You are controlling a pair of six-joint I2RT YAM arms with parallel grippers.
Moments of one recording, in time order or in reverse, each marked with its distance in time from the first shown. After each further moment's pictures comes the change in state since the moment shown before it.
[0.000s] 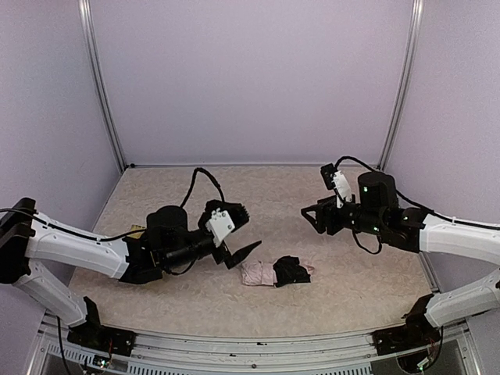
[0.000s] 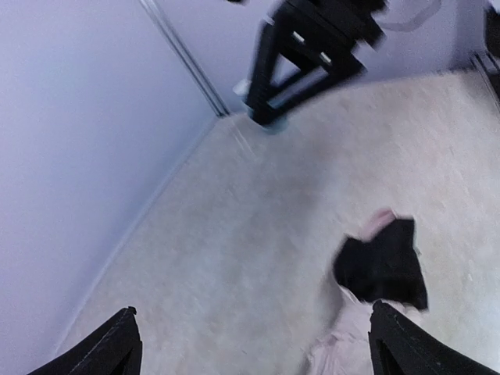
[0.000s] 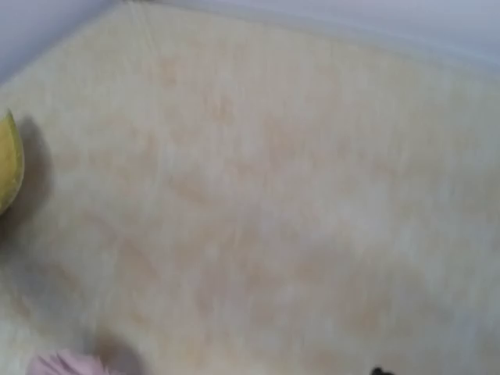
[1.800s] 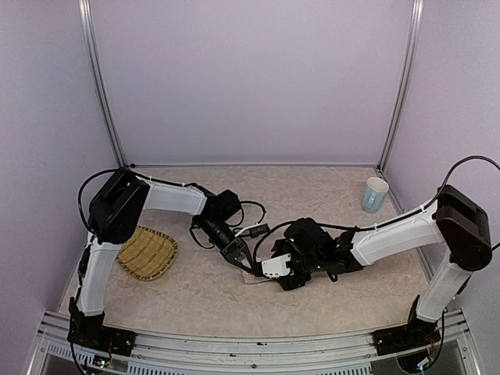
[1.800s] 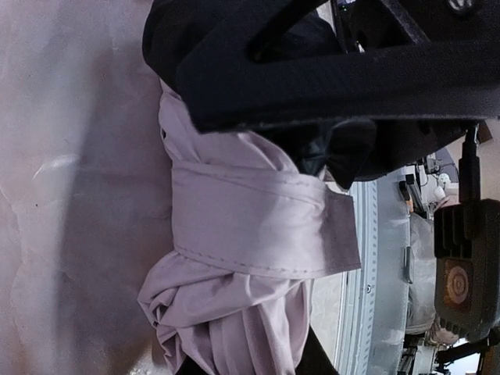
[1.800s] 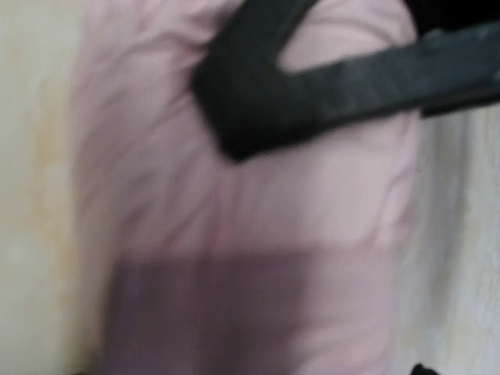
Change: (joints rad) left arm 0.349 0.834 0.911 -1.461 1.163 -0.102; right arm 0.283 0.507 0.071 -0.015 0.135 -1.077
